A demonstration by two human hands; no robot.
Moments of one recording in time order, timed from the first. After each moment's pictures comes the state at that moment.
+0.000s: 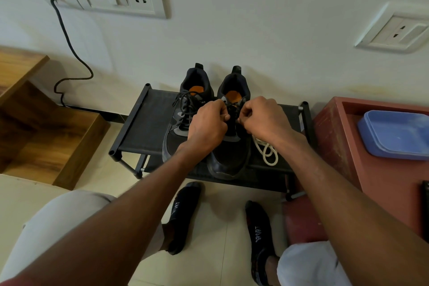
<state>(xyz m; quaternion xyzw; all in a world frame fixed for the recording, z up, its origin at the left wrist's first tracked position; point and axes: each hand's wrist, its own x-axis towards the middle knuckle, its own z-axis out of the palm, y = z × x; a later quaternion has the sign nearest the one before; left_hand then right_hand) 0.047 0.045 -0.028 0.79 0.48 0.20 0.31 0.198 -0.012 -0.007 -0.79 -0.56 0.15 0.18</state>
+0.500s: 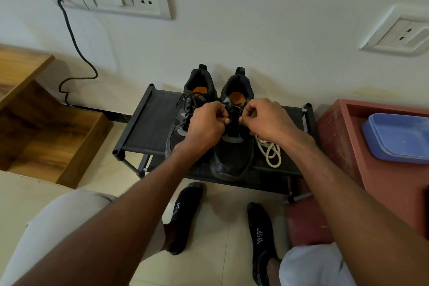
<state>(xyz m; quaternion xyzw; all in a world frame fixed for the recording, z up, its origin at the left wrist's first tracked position) 0.037 0.055 -0.033 0.77 0.49 0.20 0.36 0.201 -0.013 -0.004 -0.78 -0.56 0.20 0.20</state>
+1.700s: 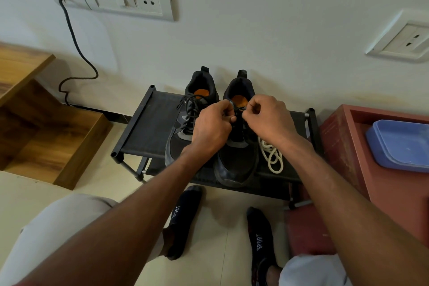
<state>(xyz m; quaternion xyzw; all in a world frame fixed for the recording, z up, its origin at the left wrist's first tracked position) 0.049 0.051 -0.032 0.76 0.48 0.24 0.36 0.198 -0.004 -0.006 -0.79 -0.53 0.16 0.29</state>
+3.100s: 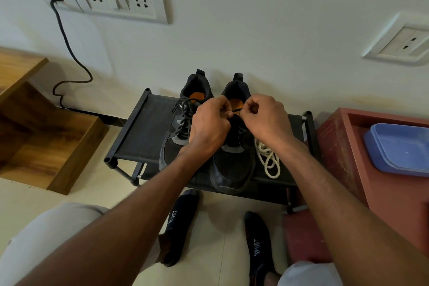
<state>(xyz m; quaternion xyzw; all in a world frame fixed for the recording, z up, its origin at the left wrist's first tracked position) 0.060 0.060 -0.027 0.77 0.49 0.28 0.31 0.201 0.003 -0.008 -0.79 -0.51 0.15 0.31</state>
